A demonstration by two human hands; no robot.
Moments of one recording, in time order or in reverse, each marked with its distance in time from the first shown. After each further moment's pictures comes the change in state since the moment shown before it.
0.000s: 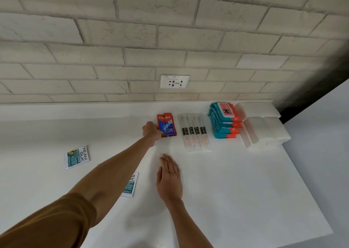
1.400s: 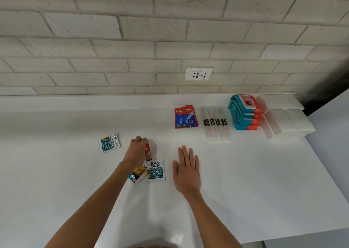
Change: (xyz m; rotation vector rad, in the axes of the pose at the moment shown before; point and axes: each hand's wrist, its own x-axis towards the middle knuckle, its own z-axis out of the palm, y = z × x) left_hand -0.092 -0.145 -0.144 0.673 -0.083 0.378; right_hand -0.025 -0.034 -0.001 -0.213 -0.267 0.053
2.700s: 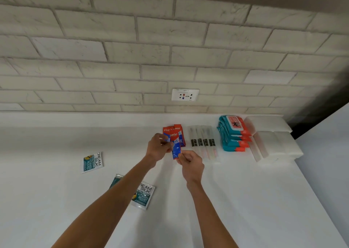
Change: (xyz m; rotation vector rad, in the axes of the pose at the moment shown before) left_hand 0.074 0.150 -0.007 -1.027 0.137 -0.136; right_hand 0.089 0.040 -0.100 1.110 0.208 0.369
